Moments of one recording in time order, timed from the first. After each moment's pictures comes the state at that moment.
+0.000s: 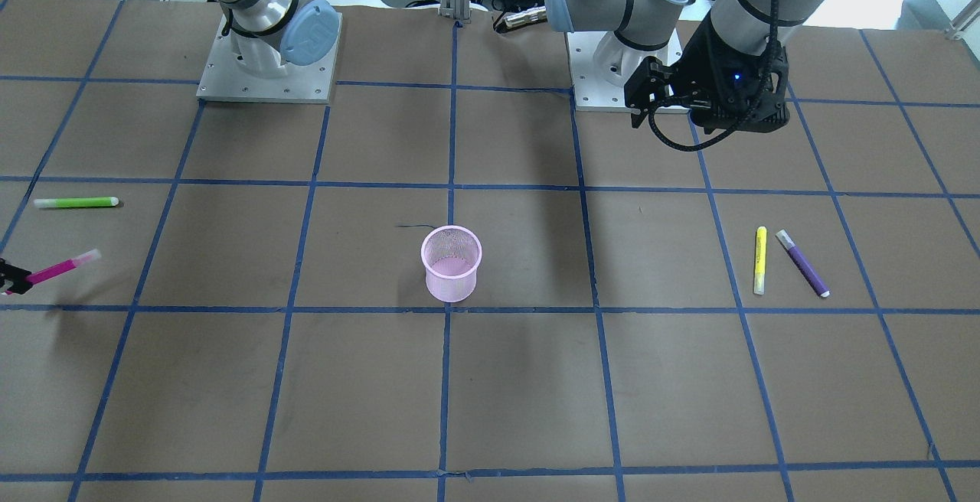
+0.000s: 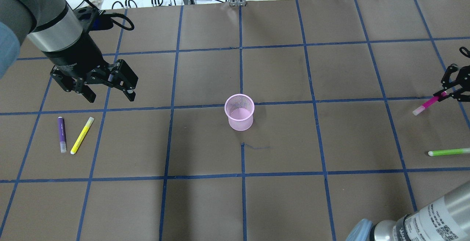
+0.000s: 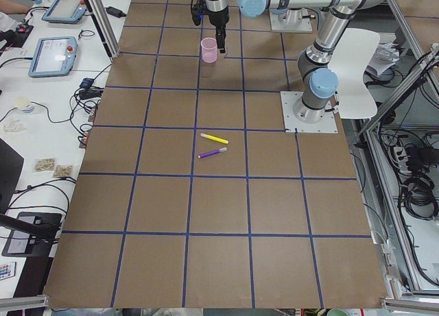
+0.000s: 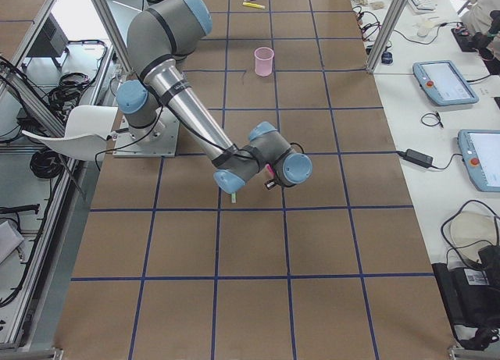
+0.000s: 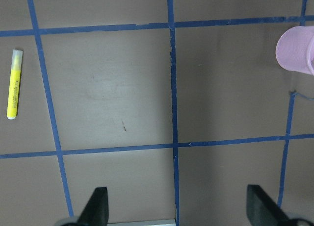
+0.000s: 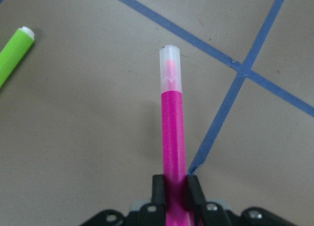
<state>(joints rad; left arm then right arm) -1.48 -1.51 -1.66 -1.71 1.54 0.13 0.82 -1.09 1.59 -1.76 -1.33 -2.90</state>
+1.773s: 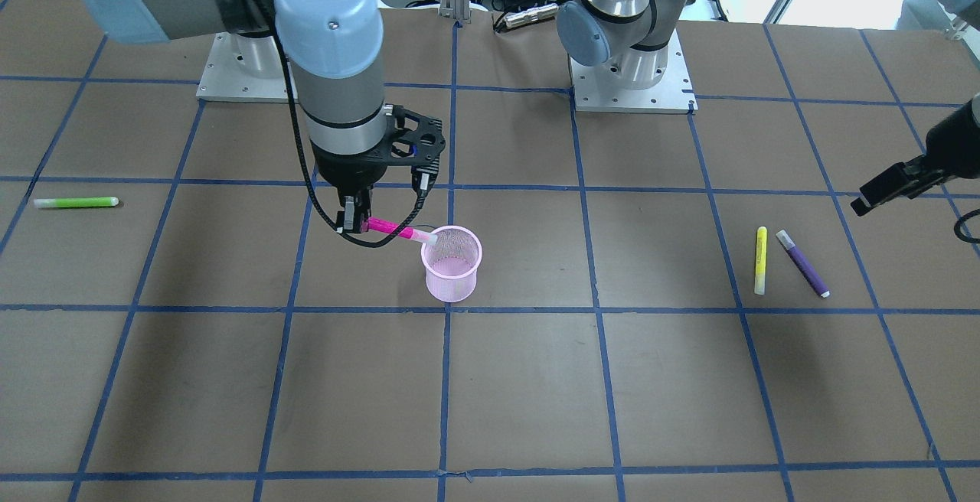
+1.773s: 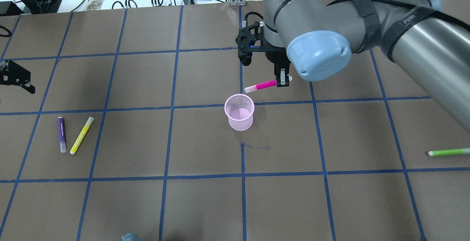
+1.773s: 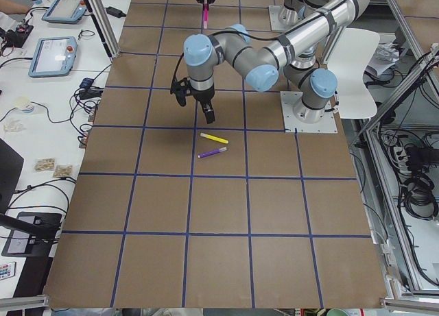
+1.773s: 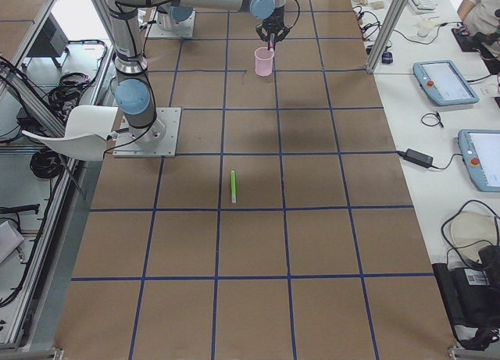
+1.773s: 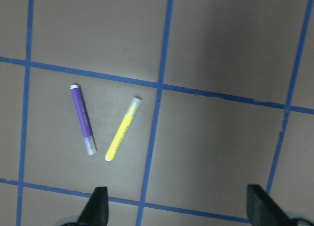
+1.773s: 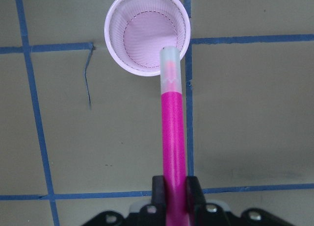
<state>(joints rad) -0.90 -1.73 -1.68 -1.38 1.58 0.32 1.89 -1.34 1.59 -1.80 -1.69 -1.19</state>
